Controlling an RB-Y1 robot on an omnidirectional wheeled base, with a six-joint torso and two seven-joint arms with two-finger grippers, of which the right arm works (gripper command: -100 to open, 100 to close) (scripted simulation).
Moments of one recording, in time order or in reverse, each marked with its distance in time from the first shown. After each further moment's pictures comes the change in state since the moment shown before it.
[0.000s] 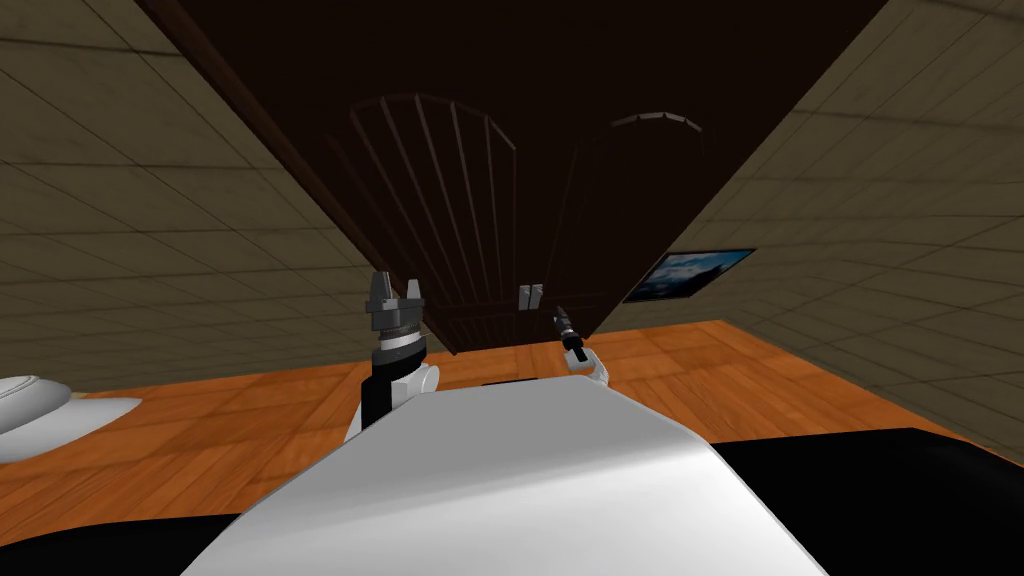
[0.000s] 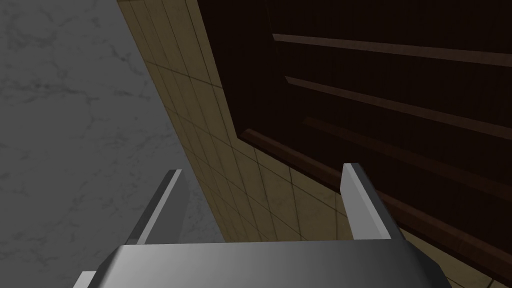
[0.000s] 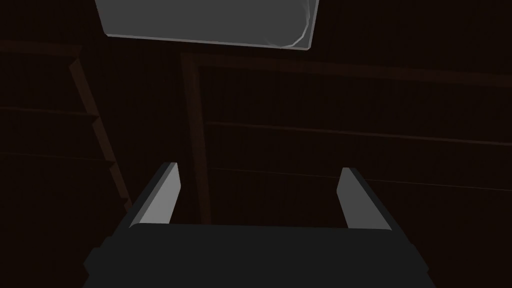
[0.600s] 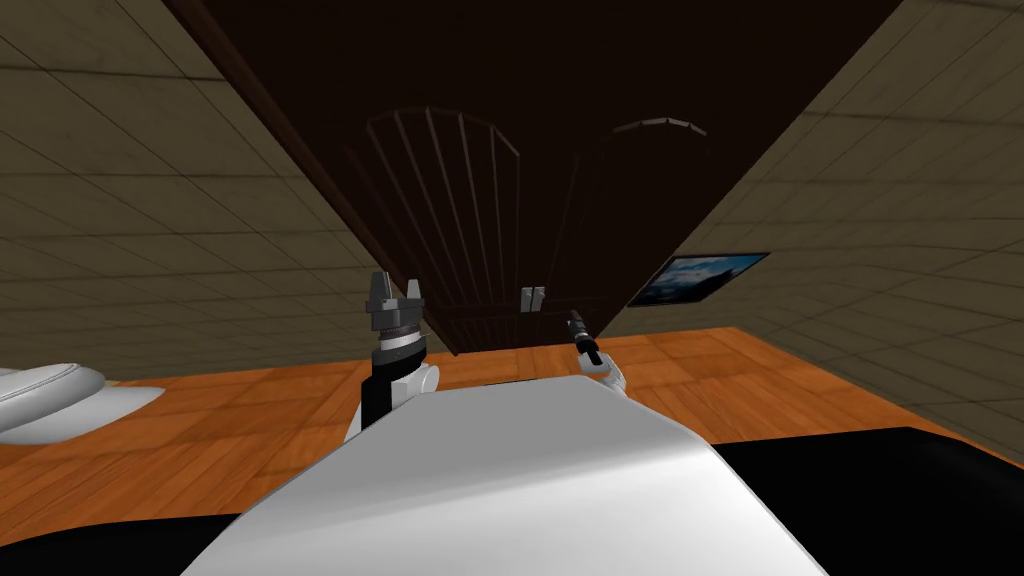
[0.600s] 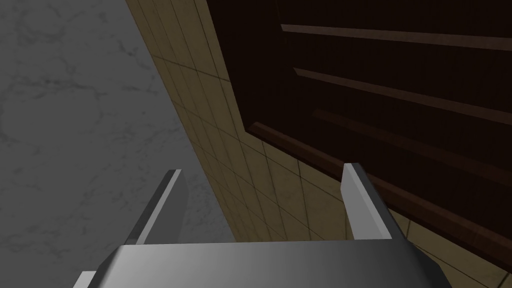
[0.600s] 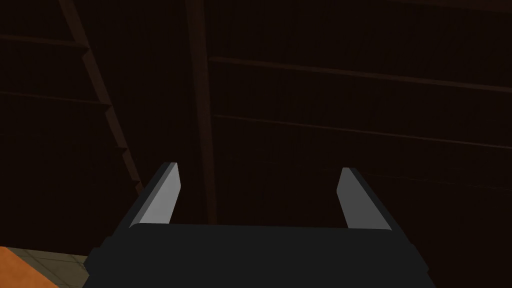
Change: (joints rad) arm 0.016 -0.066 -0.106 0.063 -0.037 -0.001 -0.007
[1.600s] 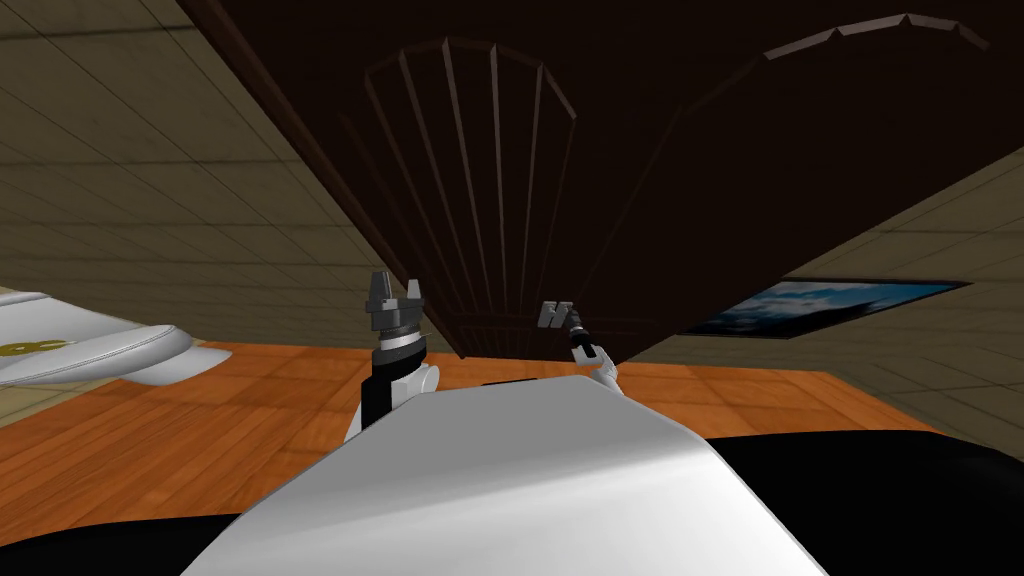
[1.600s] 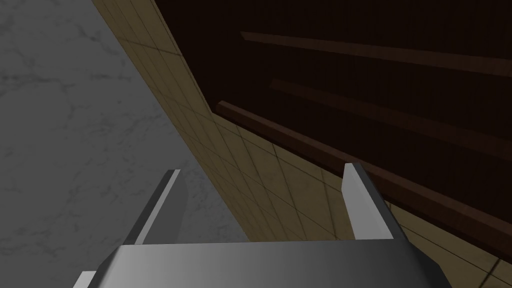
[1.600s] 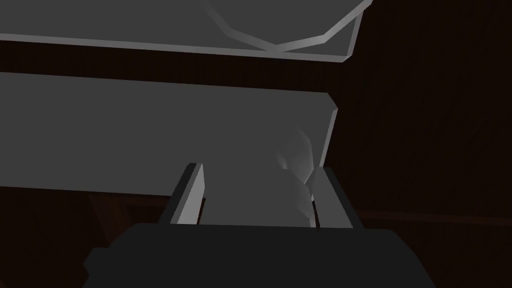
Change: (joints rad) arm -0.070 0.007 0.017 0.017 -0.016 -0.023 -0.009
